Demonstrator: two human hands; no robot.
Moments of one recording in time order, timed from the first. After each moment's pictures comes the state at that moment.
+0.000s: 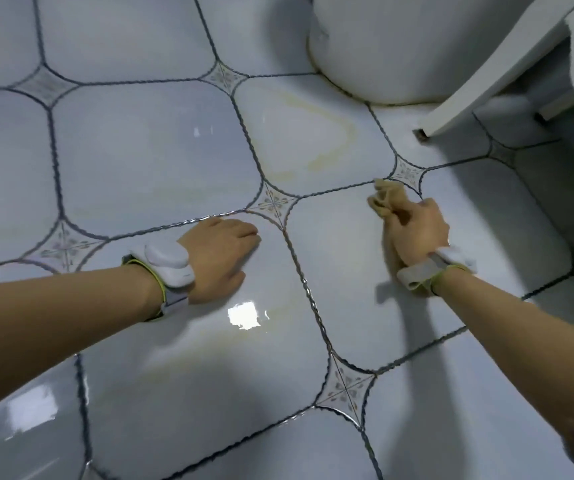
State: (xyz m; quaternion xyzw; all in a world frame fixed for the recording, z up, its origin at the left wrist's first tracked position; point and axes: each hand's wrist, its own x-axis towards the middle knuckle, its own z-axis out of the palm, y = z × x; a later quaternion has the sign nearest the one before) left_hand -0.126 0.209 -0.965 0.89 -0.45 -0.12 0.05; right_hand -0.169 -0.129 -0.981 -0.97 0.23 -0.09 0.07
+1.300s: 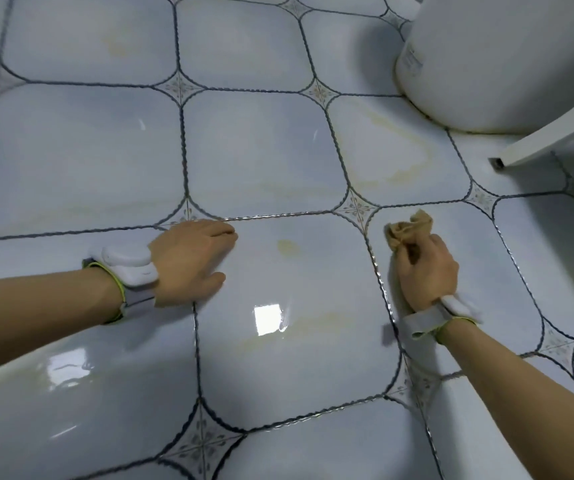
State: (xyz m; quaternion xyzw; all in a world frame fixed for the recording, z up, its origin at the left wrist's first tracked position) left_hand -0.160 0.376 -0.955 0.93 -0.33 -0.14 0.08; right_hand -0.201 0.007 -0.988 -0.97 0.16 -0.12 0.13
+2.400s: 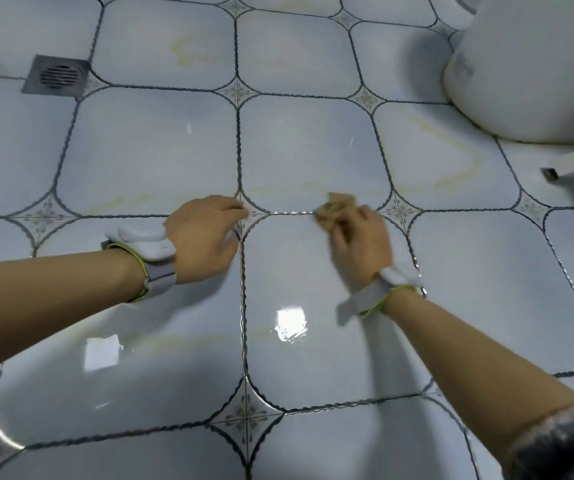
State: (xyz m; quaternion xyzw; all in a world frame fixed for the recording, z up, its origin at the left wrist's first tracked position) left_hand -0.174 0.418 -0.937 0.96 -0.22 -0.07 0.13; right_hand -0.162 0.147 -0.996 -0.97 -0.06 -0.12 0.21
